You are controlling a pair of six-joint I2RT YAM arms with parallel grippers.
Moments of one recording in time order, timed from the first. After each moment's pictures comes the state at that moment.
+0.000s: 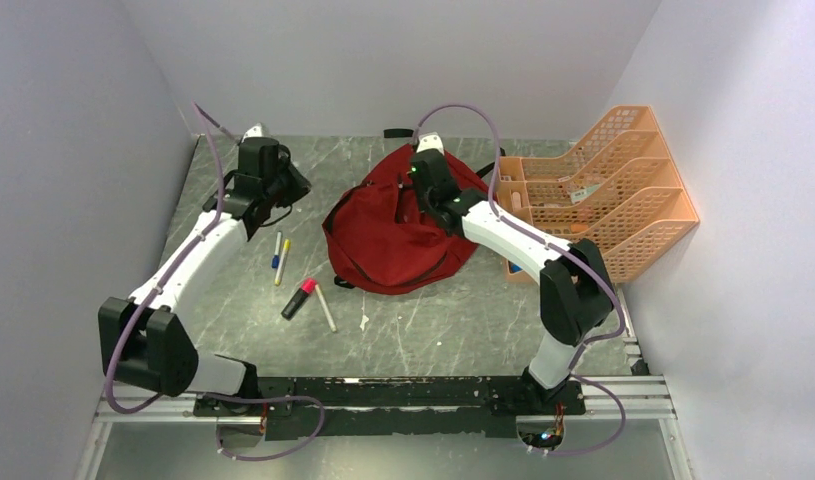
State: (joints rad) left arm -0.27 1.40 1.17 -0.41 -0.18 -0.73; right arm 0.64 1.73 1.34 -0.24 0.42 0.12
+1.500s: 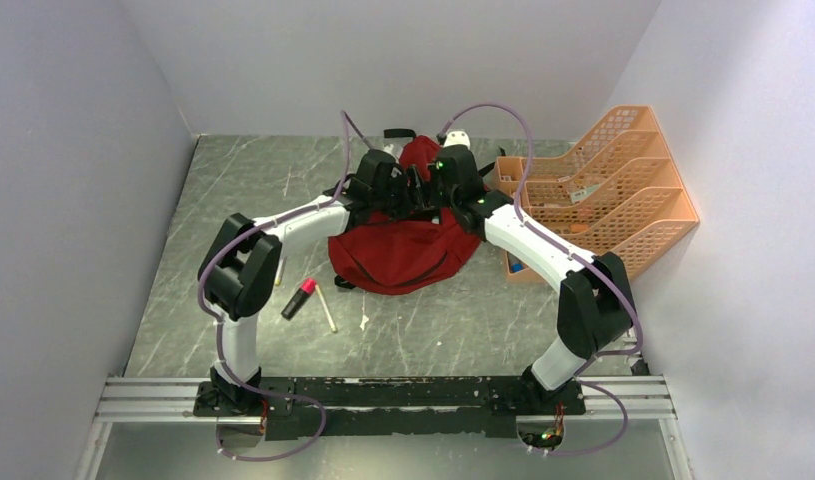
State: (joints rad) left arm -0.66 1.95 1.41 0.01 0.20 -0.84; right arm 0.55 1.62 1.25 -0.17 0.26 0.26
